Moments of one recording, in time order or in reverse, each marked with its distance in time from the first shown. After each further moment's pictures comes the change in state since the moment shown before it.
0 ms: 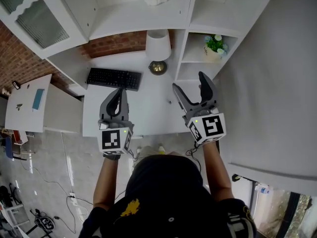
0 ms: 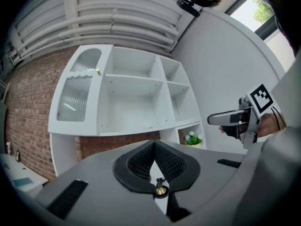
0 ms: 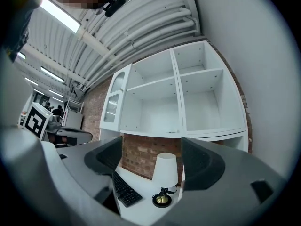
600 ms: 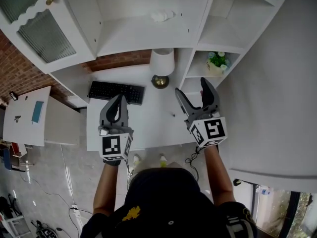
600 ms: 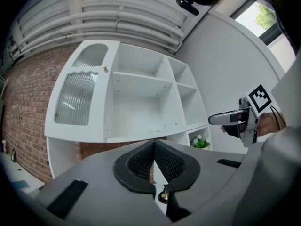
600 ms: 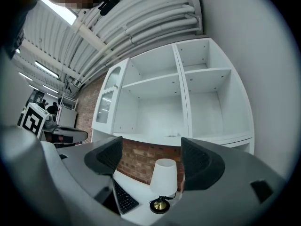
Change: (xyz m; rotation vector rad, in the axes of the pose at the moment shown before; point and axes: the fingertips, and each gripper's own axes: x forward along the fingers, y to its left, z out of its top) left arm 0.029 0.068 0.016 -0.019 -0.019 -0.020; right arm 0.062 0.006 0.024 -0.010 0.025 -0.067
